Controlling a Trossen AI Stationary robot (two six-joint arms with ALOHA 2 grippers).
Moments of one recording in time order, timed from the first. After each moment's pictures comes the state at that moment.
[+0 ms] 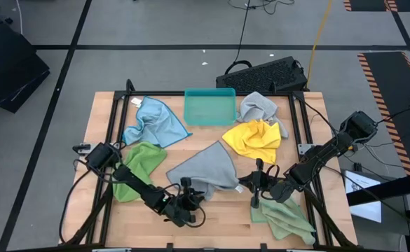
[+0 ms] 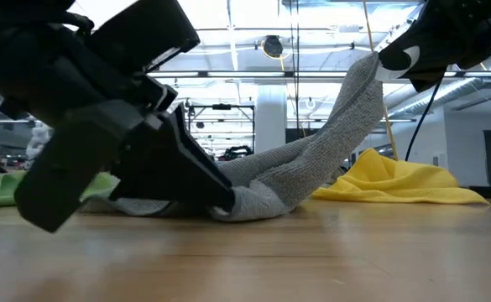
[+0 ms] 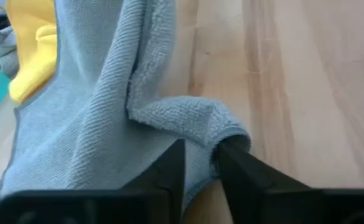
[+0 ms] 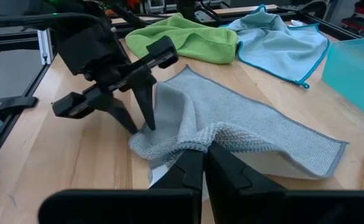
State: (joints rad) left arm -0.61 2.05 1.02 0.21 -0.76 -0.21; right arm 0.66 1.37 0.53 0.30 0.75 0.45
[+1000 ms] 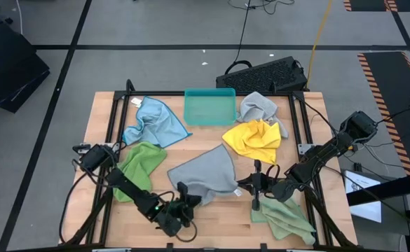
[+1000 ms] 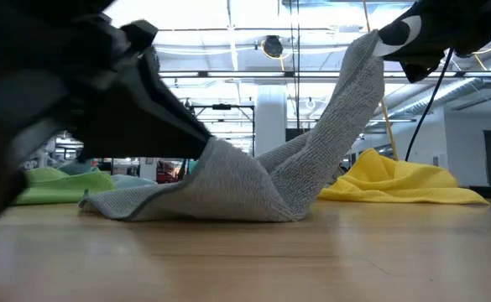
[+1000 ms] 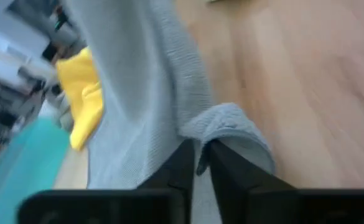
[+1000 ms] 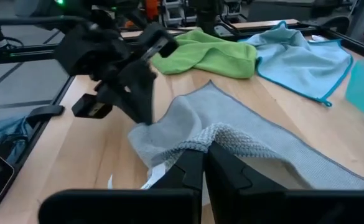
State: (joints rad) left arm -0.69 2.02 1.02 0.24 -0.94 0.03; right arm 0.66 1.37 0.53 0.40 0.71 0.37
